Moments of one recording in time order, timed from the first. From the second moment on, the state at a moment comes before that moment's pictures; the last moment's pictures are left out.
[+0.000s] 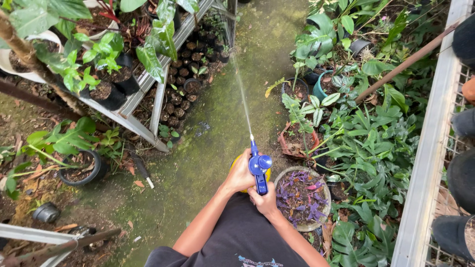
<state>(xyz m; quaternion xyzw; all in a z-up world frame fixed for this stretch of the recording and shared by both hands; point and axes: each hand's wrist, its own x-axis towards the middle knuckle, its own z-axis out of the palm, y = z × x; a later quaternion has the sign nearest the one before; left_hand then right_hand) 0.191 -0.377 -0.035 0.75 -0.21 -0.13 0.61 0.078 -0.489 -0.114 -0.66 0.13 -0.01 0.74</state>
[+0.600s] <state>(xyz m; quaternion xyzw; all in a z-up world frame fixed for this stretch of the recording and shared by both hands) 0.299 -0.461 -0.043 0.75 -0.26 -0.20 0.58 0.172 -0.552 -0.114 -0.61 0.22 -0.07 0.76</state>
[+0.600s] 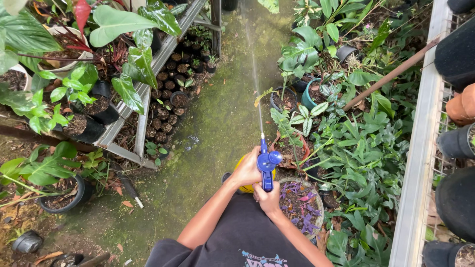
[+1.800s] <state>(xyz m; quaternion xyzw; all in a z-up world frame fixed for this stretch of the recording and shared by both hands) 0.383 -0.464 -0.037 0.73 -0.22 -0.10 0.65 0.285 -0.586 -0.068 -0.79 0.11 0.09 0.59</state>
